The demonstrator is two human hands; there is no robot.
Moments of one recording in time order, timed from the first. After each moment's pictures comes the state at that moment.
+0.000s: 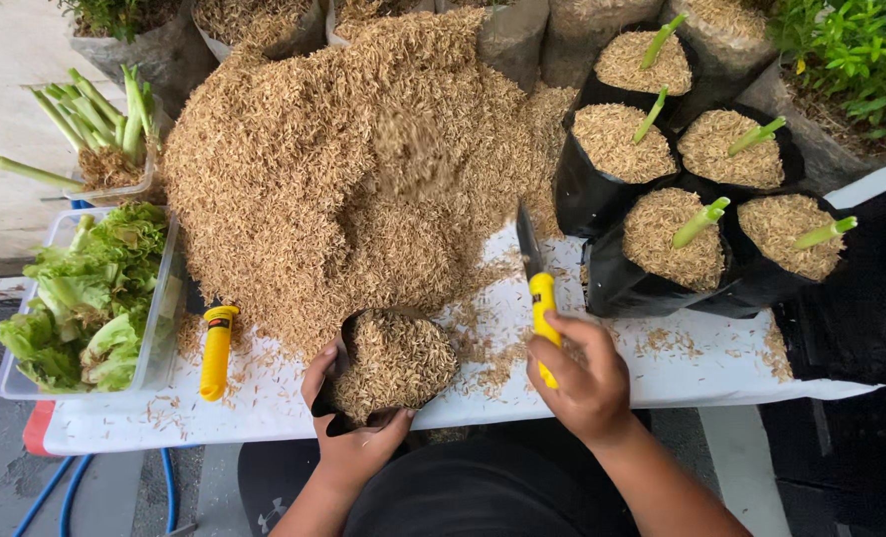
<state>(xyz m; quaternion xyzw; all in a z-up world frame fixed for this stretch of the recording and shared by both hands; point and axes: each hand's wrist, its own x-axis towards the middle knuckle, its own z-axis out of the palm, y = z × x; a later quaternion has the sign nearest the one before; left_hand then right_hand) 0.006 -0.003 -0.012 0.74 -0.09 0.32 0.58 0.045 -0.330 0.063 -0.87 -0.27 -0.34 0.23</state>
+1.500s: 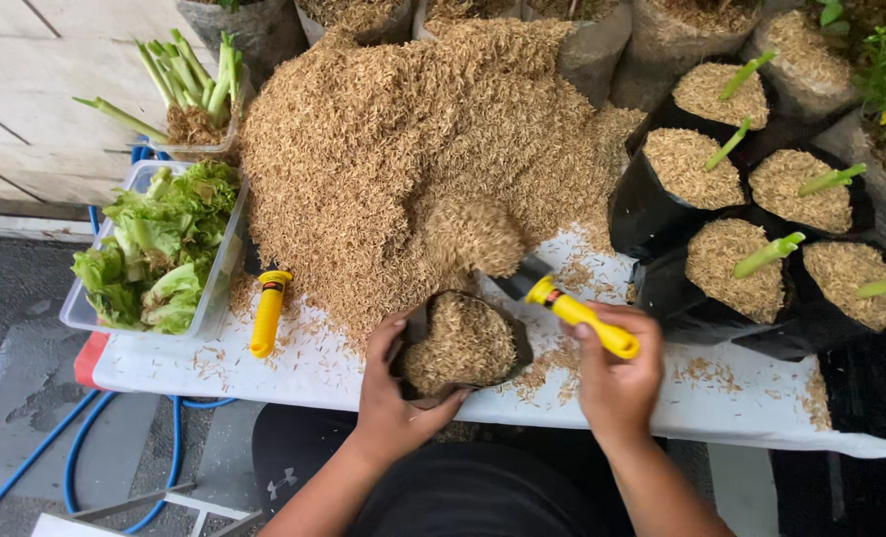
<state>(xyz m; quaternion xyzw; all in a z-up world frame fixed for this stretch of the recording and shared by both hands) 0.011 -0.004 0.047 0.75 -0.14 0.26 0.59 0.055 -0.278 0.078 -0.73 -0.06 -0.25 0.63</state>
